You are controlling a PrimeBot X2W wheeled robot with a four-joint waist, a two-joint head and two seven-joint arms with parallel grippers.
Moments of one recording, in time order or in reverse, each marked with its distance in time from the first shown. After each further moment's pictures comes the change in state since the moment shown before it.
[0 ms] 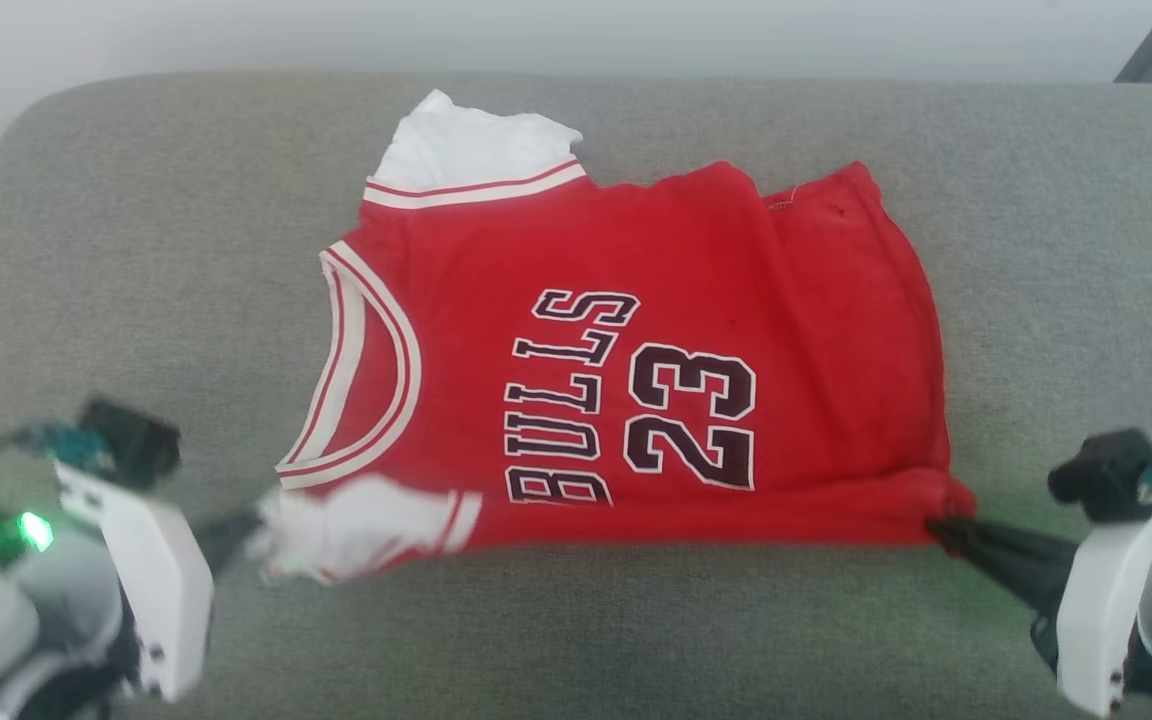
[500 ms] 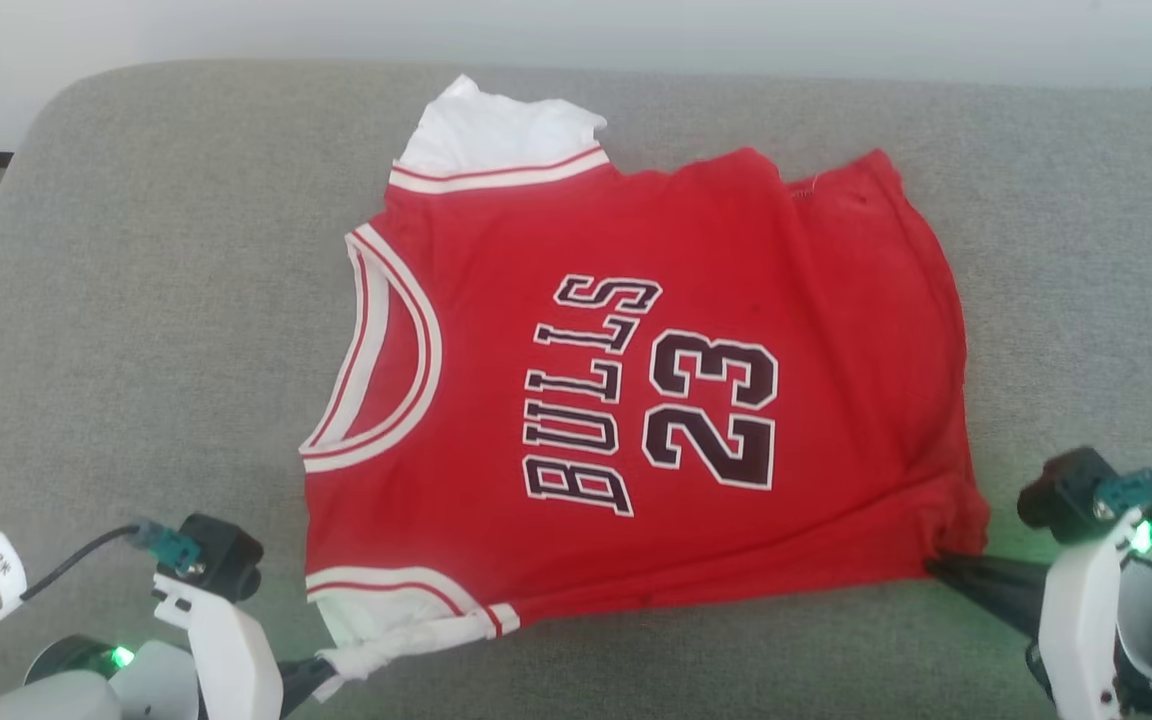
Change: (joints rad) left arm 0.099 -0.096 -0.075 0.043 -0.093 -0.027 0.060; right arm -0.117 -0.007 0.178 0.045 0.020 0.000 0.056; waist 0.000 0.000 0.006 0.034
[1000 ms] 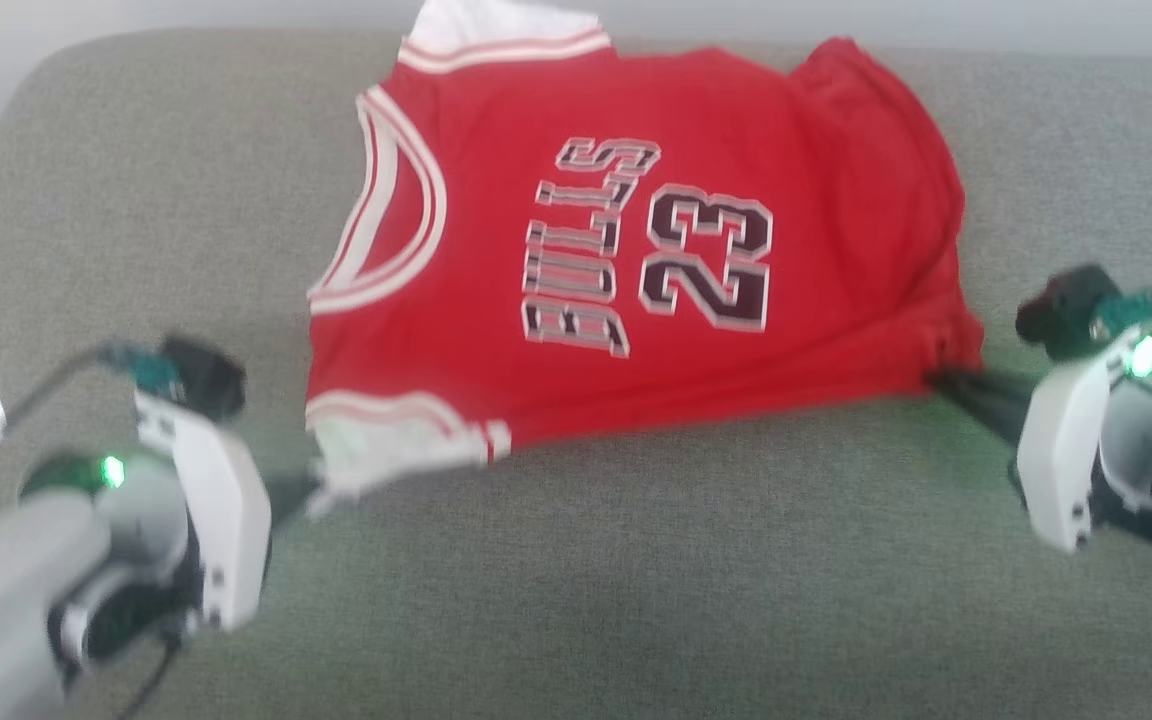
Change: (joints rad) left arm -0.242 -0.130 0.030 0.295 0.039 -0.163 0.005; right arm -0.278 0.130 0.020 0.229 -0.029 0.000 -0.003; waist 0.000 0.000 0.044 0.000
